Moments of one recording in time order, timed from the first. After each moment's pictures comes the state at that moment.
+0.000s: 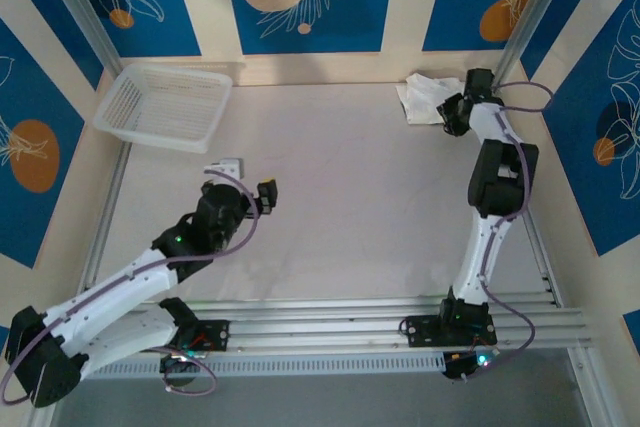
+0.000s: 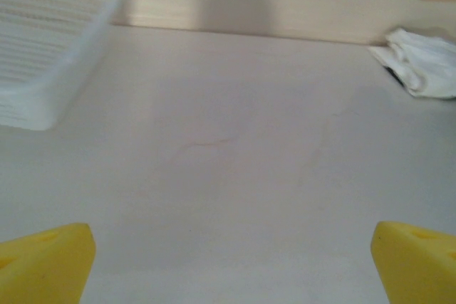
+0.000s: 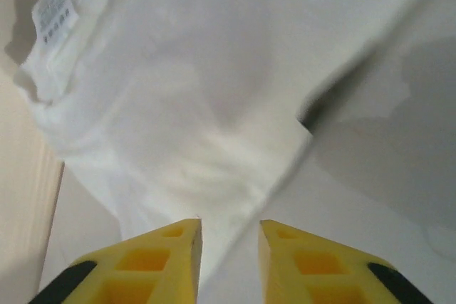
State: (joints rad) left arm -0.74 0.88 0.63 -0.17 -0.54 -0.42; right arm -0.18 2.13 1.73 -0.52 -0.18 0.88
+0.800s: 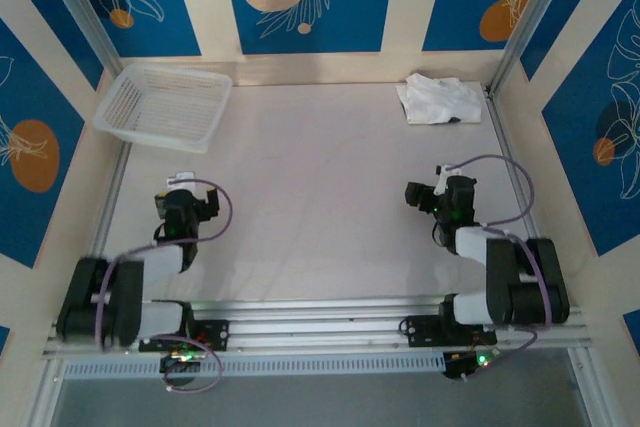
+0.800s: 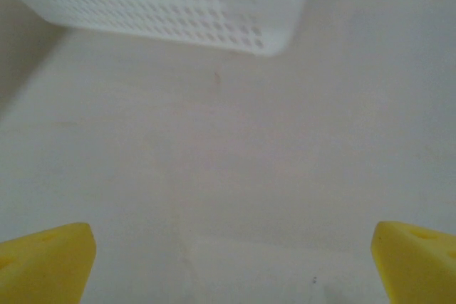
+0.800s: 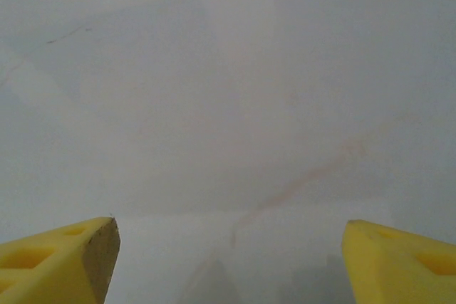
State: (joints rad) left arm -0.06 1.39 0.28 0.62 -0.24 -0.02; right arm -0.01 1.43 0.35 0.54 -0.12 0.18
